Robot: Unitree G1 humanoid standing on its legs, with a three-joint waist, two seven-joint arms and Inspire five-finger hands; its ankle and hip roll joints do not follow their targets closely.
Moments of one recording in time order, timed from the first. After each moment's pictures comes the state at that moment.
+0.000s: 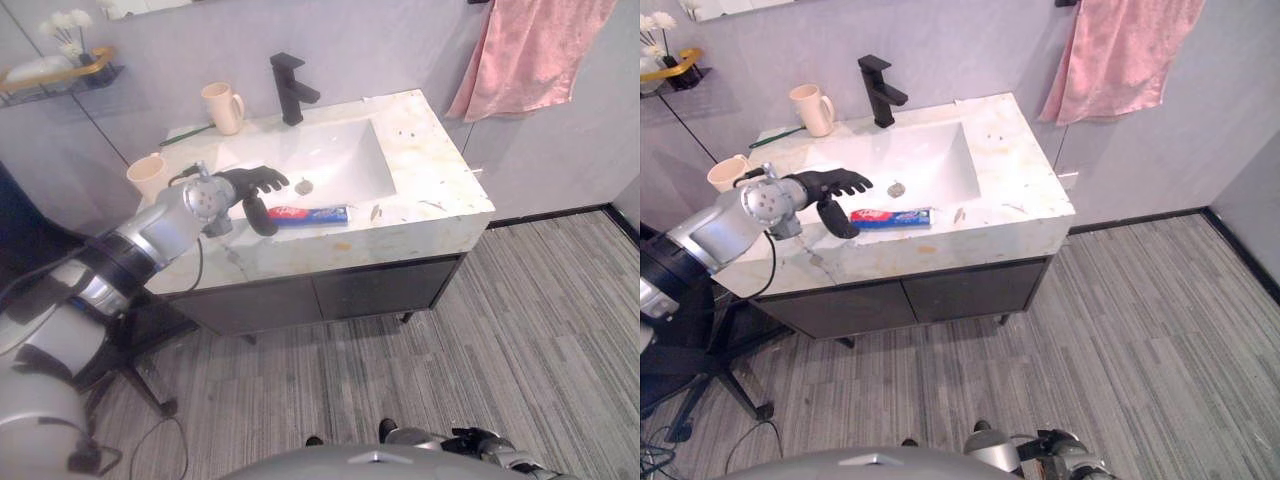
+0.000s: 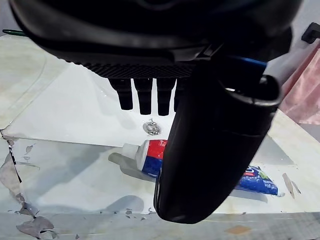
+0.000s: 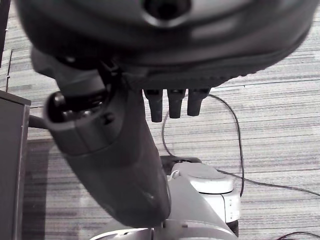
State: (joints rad) left arm -0.94 0.88 -0.85 0.26 -0.07 0.40 -0.30; right arm -0.05 -0.31 0.28 1.25 0.24 0.15 -0.05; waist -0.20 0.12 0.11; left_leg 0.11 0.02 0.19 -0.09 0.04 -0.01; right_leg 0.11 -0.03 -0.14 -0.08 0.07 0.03
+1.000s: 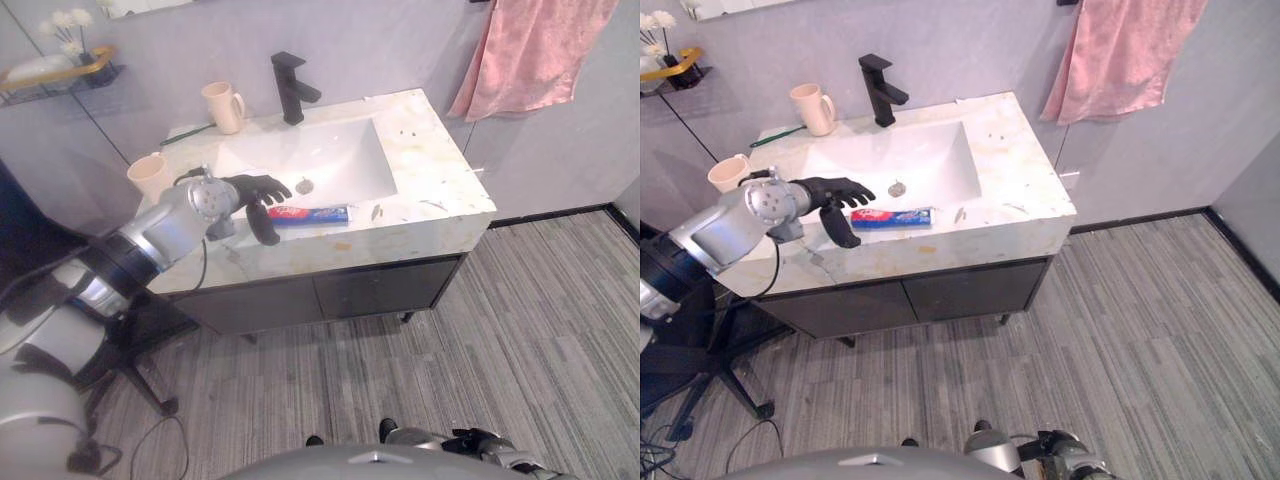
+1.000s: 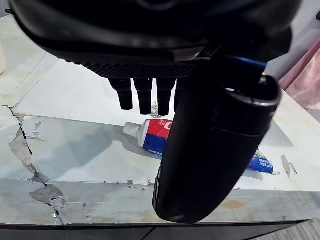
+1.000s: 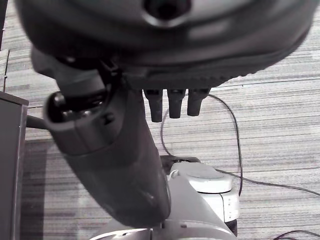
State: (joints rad) left arm -0.95 0.88 -0.85 0.18 -0.07 0.50 -0.39; right arm -0.05 -0.32 0.29 1.25 0.25 0.15 -0.05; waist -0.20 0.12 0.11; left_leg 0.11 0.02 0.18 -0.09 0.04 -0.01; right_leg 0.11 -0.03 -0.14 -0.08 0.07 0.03
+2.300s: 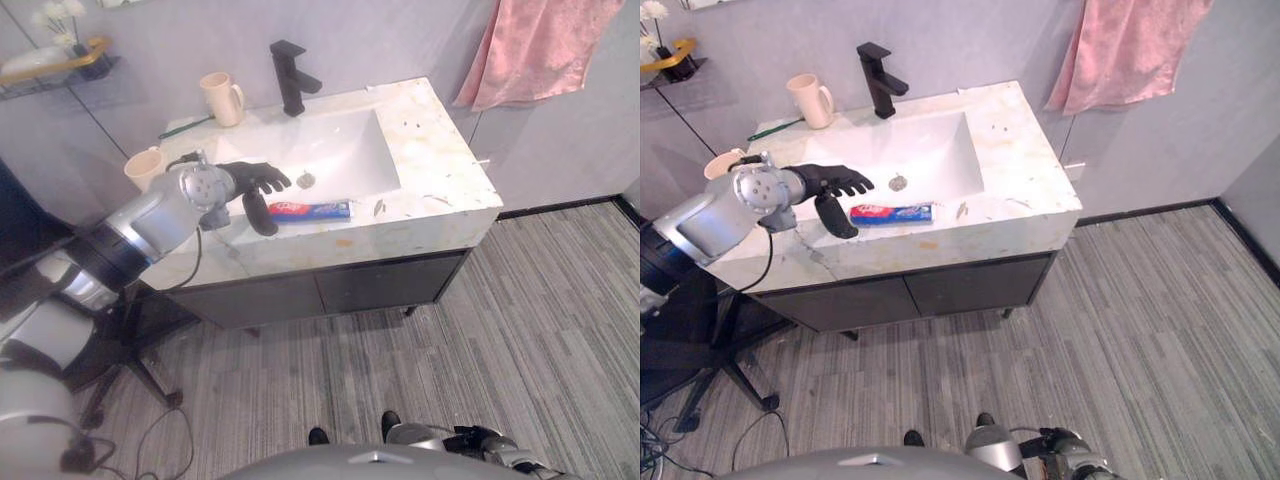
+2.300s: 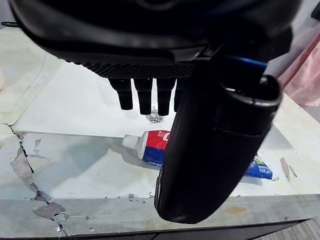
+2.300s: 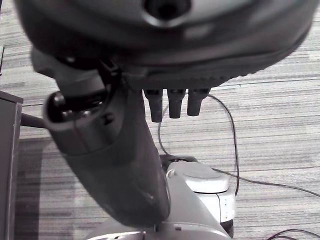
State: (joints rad) left arm -0.99 0.92 -0.85 0.14 -0.07 0.51 -0.42; right arm -0.06 -0.32 0.29 1.25 0.26 0.15 -0.05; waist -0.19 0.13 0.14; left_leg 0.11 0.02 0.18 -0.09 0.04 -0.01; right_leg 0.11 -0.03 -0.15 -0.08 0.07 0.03
